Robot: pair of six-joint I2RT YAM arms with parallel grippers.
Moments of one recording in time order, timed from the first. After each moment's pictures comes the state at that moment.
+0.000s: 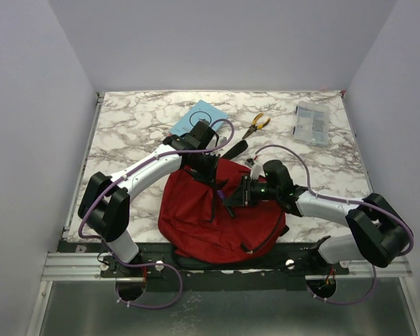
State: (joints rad) left arm -0.66 1.64 1.30 -0.77 0.36 -0.33; right arm 0.61 1.35 0.50 0.28 -0.61 0.76
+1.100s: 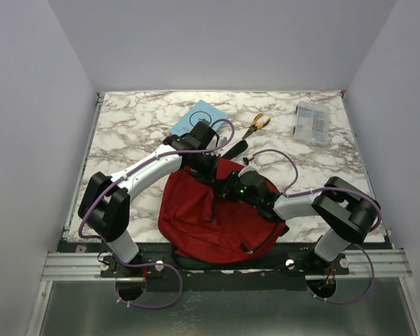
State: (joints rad) left arm -0.67 1.64 1.30 -0.77 0.36 -0.33; right arm 0.86 1.64 0.54 0.70 0.06 1.02
